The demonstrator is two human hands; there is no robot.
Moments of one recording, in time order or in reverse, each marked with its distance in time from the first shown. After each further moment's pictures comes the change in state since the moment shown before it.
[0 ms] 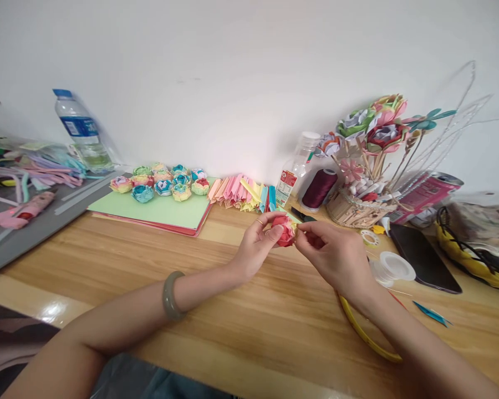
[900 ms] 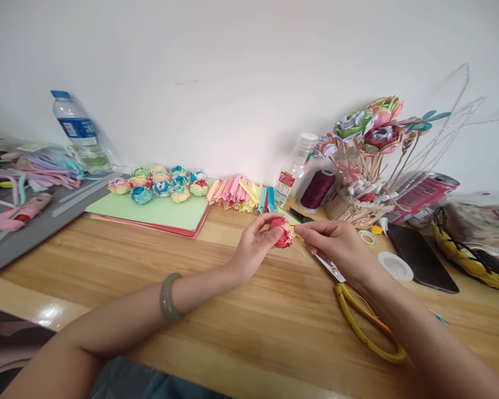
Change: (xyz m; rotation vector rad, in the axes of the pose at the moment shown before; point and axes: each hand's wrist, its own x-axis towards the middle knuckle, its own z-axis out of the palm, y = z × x) left_hand 0.000 0.001 -0.001 0.051 0.010 0.020; right_hand 0.014 0.006 -0.012 0.534 -0.396 0.476
